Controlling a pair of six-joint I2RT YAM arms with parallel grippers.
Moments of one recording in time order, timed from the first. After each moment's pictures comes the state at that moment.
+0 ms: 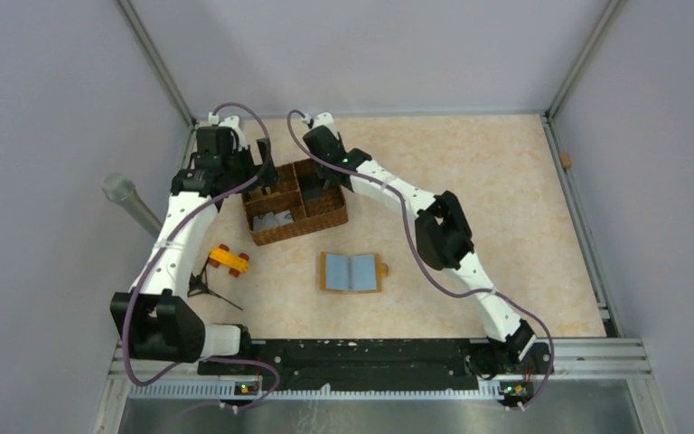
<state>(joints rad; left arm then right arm) -0.06 1.33 1.27 -0.63 0.09 -0.27 0.81 2.50 2.32 -0.49 0.47 0.20</state>
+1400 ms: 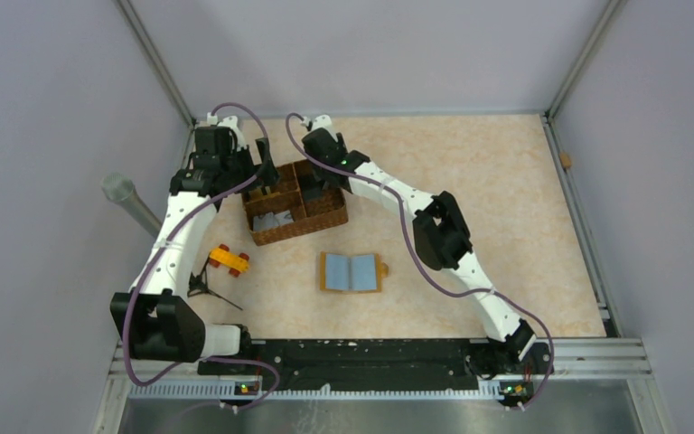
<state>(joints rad) -0.05 1.34 1.27 -0.63 0.11 -0.28 0.82 2.51 2.32 -0.48 0.48 0.19</state>
